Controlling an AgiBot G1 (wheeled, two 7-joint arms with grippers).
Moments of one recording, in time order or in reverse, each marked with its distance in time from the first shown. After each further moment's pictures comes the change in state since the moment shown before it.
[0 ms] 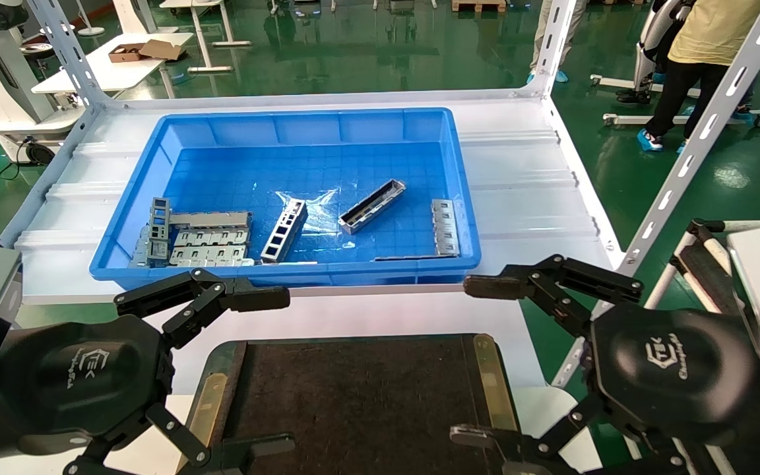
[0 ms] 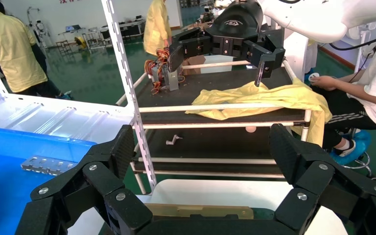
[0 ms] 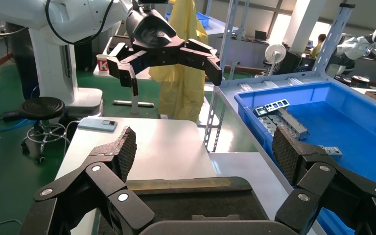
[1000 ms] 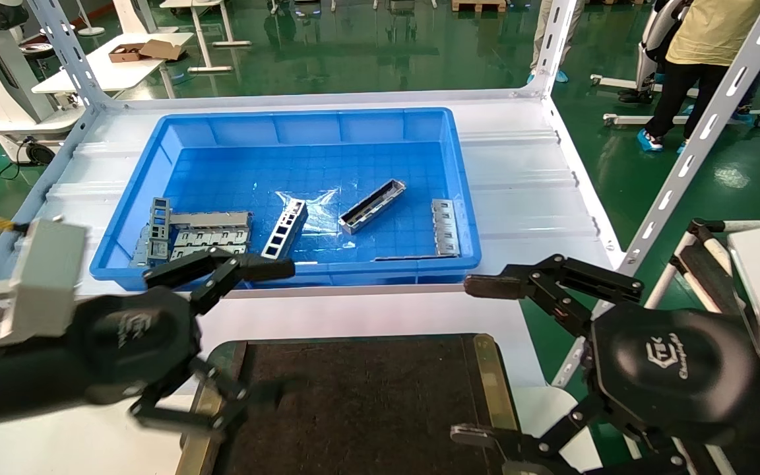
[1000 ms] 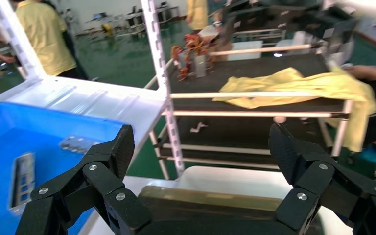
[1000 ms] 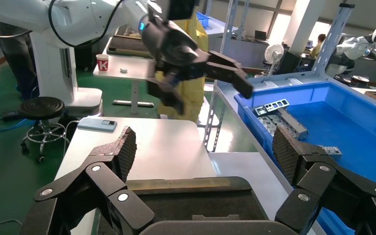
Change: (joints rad) left arm -0.040 0.061 0.034 0.021 0.120 -0.133 0.000; right arm 0.001 0.000 -0.001 -0.001 0.001 0.000 -0.001
